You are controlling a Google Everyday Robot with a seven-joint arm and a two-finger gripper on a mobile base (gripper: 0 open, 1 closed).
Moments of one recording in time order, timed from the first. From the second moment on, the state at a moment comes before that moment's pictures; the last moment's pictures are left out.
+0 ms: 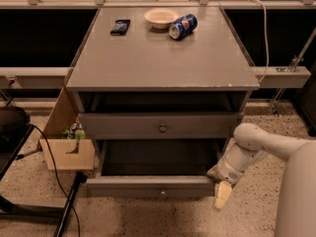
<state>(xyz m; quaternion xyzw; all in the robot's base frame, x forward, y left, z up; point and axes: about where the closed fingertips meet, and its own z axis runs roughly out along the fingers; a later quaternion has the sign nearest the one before) 0.467 -0.203 0.448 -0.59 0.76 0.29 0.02</state>
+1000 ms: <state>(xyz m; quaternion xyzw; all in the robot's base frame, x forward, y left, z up) 0.488 -0.196 0.414 -0.59 0.75 0.29 0.08</state>
